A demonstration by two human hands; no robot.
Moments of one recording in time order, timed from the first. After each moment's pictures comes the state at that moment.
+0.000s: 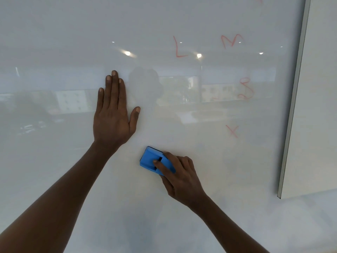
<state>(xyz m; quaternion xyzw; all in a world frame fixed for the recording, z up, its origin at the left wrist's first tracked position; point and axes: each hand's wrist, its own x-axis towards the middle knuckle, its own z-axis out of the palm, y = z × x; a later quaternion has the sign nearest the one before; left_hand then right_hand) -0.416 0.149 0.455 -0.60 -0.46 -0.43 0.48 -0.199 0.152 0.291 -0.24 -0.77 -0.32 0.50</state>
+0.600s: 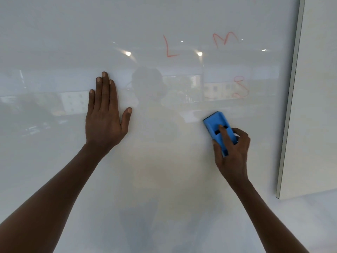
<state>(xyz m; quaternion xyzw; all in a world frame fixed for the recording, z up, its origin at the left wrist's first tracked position) -0.415 0.149 0.454 -0.60 -0.47 -0.42 0.49 -0.064 0.180 0.329 -0.41 -0.61 -0.24 0.63</state>
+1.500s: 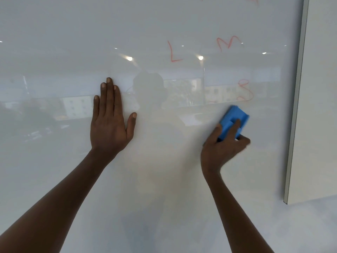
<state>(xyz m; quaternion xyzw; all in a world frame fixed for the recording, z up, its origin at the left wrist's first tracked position) -0.413 0.149 0.454 -0.59 -0.47 -0.43 0.49 -0.156 0.168 0.390 -0.48 -0.32 -0.06 0.81</state>
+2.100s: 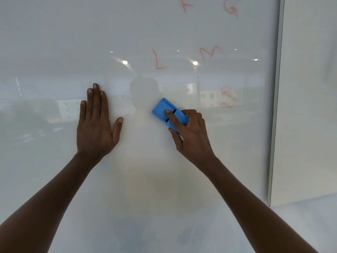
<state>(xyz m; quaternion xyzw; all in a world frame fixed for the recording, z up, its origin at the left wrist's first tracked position) -0.411 0.148 0.453 -0.59 -0.48 -0.43 0.49 -0.129 0.161 0.425 -0.32 -0.71 -0.33 0.54</state>
